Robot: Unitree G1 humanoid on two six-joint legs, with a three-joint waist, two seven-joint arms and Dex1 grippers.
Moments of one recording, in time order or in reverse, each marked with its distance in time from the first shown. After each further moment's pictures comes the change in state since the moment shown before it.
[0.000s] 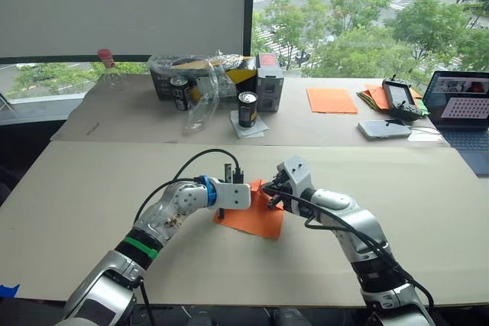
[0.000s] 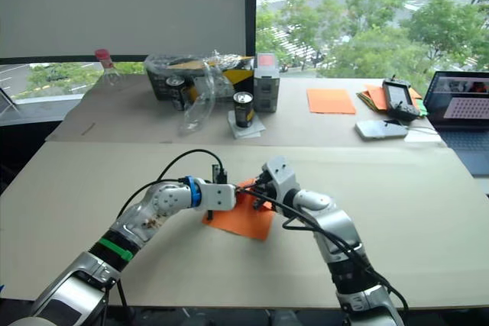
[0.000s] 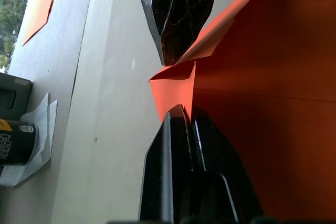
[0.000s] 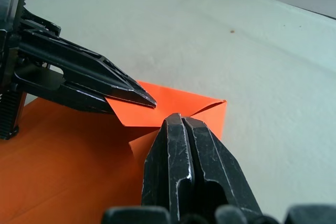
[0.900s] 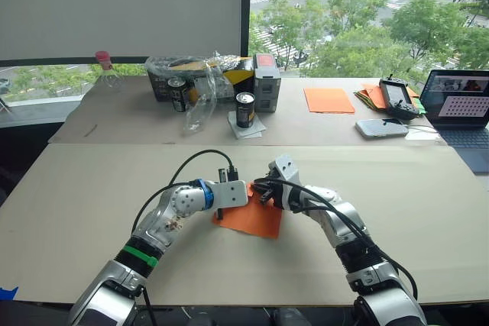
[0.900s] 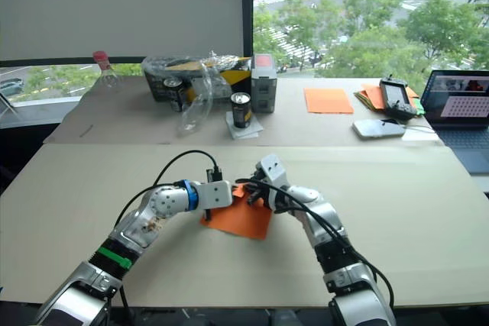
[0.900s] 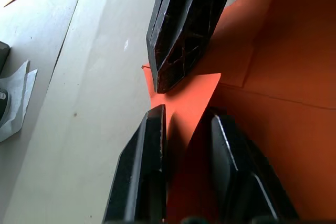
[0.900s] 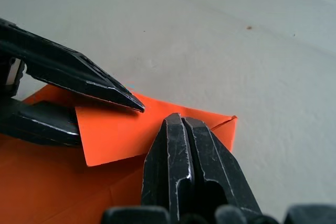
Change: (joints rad) left arm 0.088 -0.032 0.111 -0.135 -0.154 0.251 -0.127; right arm -0.078 0.054 0.013 0.299 -0.021 -0.192 0.079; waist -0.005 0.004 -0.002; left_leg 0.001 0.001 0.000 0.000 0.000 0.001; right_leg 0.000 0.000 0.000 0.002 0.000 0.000
